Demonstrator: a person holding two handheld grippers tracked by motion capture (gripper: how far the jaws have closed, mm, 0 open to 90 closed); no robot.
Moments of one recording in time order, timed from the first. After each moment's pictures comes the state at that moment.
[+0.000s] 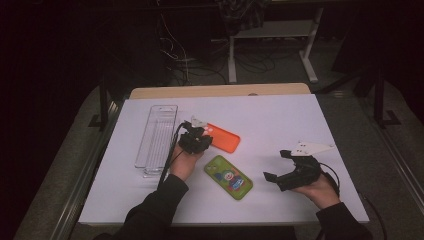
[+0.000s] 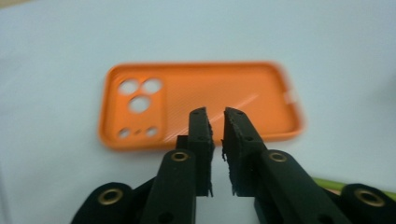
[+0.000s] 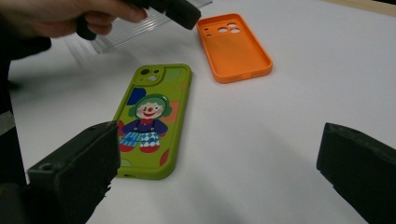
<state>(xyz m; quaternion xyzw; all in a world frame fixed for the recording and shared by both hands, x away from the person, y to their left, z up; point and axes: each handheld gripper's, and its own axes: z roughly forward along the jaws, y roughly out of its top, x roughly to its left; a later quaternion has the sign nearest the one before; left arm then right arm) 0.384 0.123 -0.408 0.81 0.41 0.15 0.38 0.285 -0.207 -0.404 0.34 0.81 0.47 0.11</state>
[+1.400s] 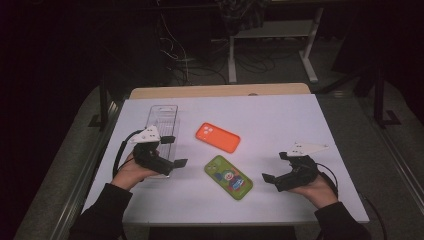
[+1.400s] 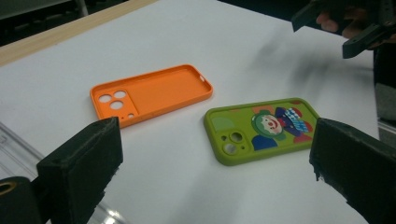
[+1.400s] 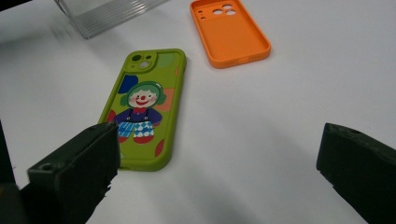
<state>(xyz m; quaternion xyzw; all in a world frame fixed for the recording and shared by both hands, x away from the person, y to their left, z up) 0.330 0.238 -0.375 0.83 0.24 0.08 0.50 0.286 -0.200 -0.408 0.36 0.82 0.45 0.10</state>
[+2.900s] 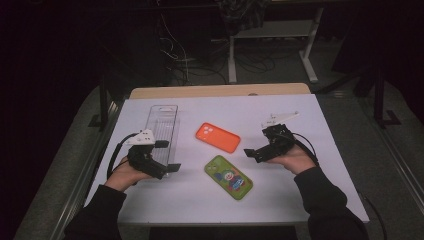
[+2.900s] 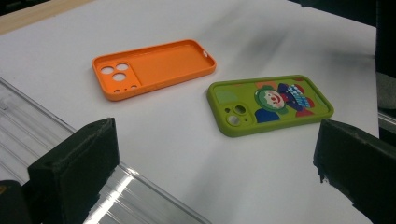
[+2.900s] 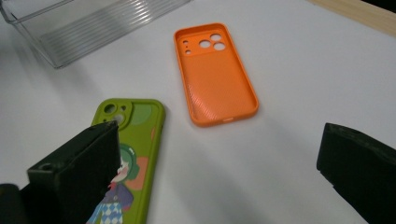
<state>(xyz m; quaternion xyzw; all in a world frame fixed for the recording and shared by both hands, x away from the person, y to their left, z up) 0.330 0.251 -0.383 0.84 0.25 0.07 0.48 0.353 -0.149 -0.371 0.35 0.84 0.40 0.11</state>
